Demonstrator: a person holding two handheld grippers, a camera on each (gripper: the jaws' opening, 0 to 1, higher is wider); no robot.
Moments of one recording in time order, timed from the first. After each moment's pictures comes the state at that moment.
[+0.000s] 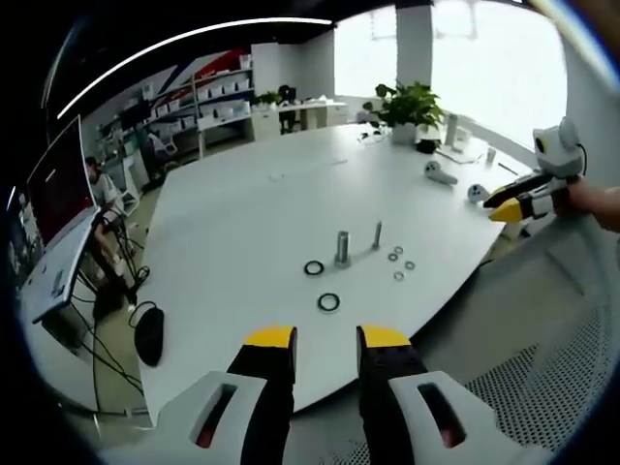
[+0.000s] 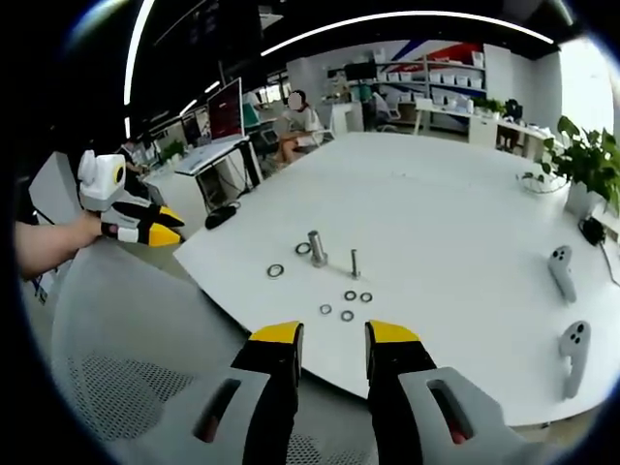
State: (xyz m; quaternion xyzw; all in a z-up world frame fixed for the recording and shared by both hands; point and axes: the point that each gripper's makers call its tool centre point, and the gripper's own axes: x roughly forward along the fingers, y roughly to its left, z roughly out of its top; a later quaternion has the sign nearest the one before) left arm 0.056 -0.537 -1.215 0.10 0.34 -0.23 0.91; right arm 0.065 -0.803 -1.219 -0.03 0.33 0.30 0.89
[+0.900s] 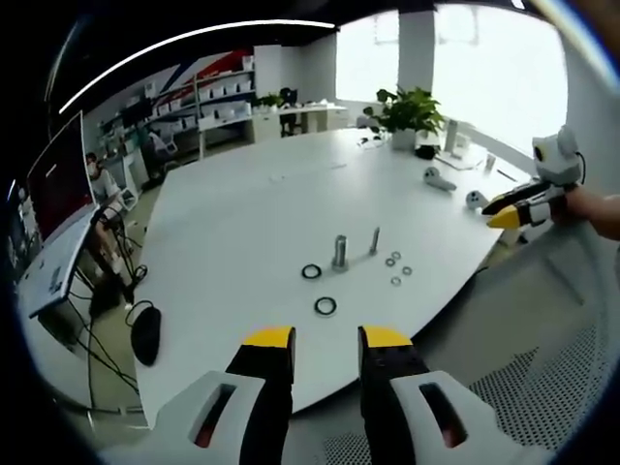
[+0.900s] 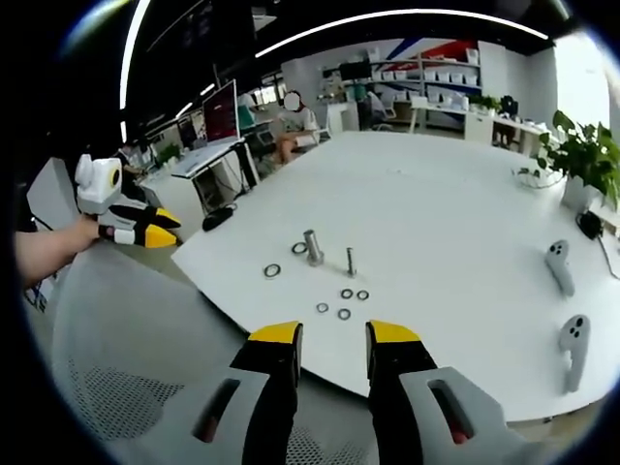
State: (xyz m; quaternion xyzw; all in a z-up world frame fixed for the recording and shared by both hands) left arm 0.055 -0.539 -1.214 0.09 0.34 -0.24 0.91; right arm 0.064 -0.810 -1.222 -0.02 0.34 0.28 0.90
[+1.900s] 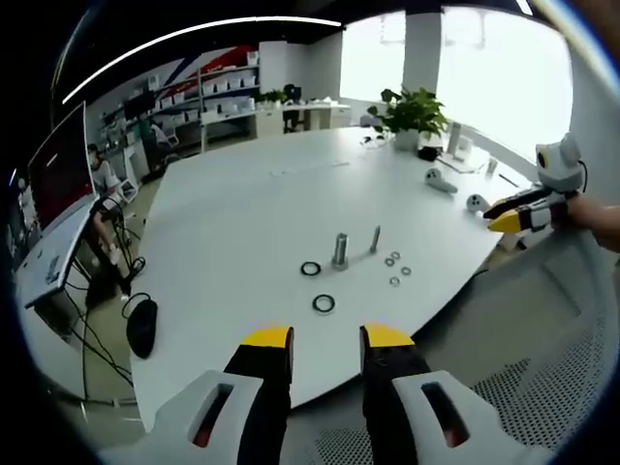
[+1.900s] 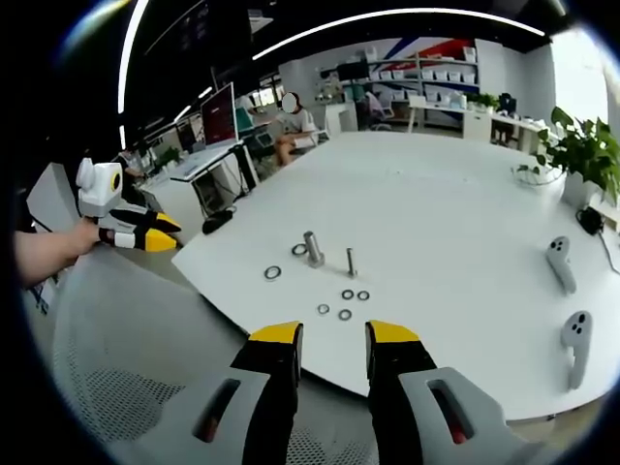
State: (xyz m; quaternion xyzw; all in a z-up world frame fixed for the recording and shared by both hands) left arm 0.053 -0.539 -1.221 0.07 0.36 -0.24 0.90; right arm 0.065 -0.808 -1.220 -0.01 0.34 0.28 0.90
